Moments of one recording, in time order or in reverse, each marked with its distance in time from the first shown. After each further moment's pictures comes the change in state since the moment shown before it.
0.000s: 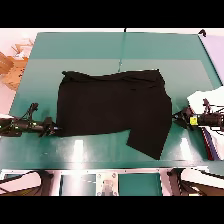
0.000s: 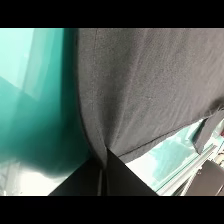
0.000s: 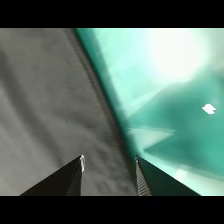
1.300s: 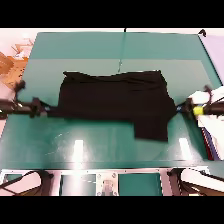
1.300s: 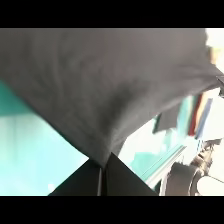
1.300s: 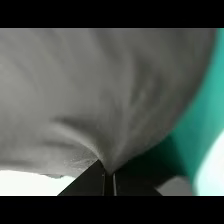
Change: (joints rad) left arm 0.000 0.124 0.336 -0.141 -0.226 -0.048; right arm 0.050 0.097 0.217 0.134 0.228 -0.035
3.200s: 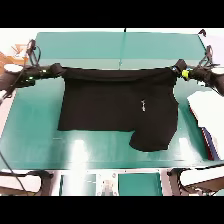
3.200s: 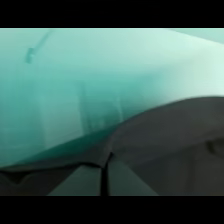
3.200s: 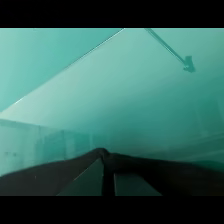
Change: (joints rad) left arm -0.385 -0.339 0.361 -0.123 0.743 0.145; right arm 0.311 -0.406 0.457 0.167 -0.628 -0.053
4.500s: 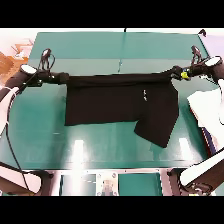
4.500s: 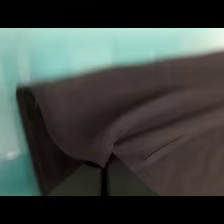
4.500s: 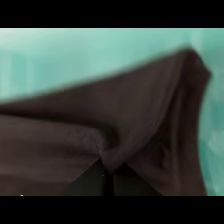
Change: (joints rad) left arm -0.035 -0.126 0.082 0.295 -0.066 -0.111; right arm -0.012 -0.232 0.353 -0.512 0.338 0.149
